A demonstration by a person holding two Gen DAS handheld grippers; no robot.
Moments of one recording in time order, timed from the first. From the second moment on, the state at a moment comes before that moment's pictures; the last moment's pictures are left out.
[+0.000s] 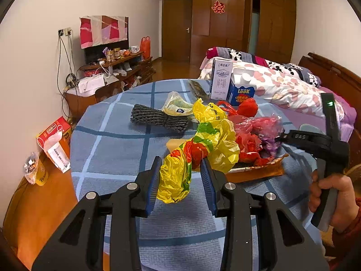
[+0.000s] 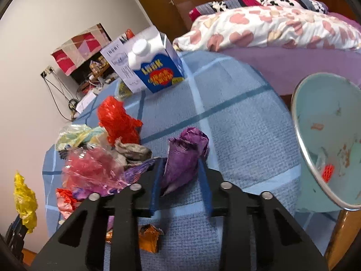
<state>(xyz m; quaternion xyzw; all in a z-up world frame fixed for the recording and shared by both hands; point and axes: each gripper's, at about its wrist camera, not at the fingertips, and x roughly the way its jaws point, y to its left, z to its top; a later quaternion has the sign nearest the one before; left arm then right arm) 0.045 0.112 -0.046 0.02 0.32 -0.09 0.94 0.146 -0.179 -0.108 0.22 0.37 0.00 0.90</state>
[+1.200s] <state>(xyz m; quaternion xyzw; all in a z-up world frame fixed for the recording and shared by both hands) 0.041 0.095 -0.028 0.02 0.31 -0.09 0.95 0.115 -0.178 -0.080 0.13 0.34 -0.01 0.93</state>
